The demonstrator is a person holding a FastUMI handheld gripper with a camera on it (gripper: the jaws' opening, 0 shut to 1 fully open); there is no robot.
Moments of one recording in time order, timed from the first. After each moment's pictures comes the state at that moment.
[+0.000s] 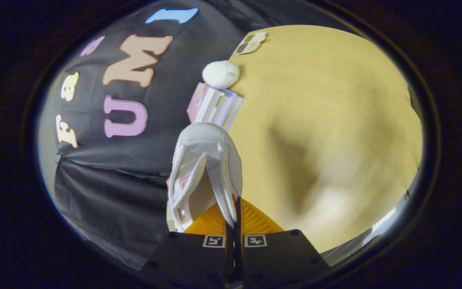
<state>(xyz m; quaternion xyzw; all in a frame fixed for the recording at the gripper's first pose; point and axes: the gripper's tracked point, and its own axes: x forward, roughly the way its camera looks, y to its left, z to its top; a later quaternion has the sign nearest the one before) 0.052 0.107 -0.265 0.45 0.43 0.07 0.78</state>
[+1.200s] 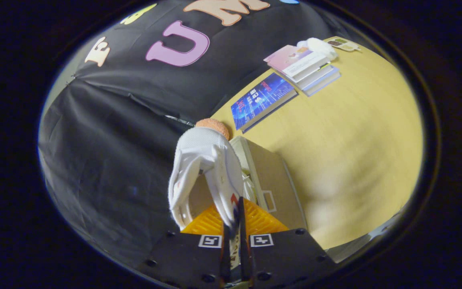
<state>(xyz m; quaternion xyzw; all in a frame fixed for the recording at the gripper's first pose) 0.009 0.332 -0.251 0.26 0.48 0.17 0.82</state>
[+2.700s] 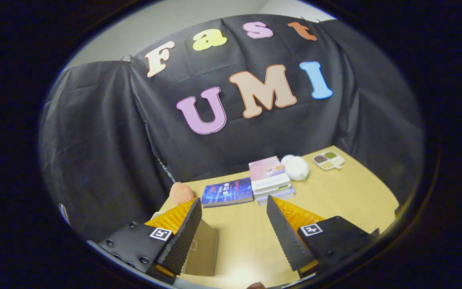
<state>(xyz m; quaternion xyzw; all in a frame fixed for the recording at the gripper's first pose) 0.052 0.152 -0.066 0.05 0.15 0.12 0.98</state>
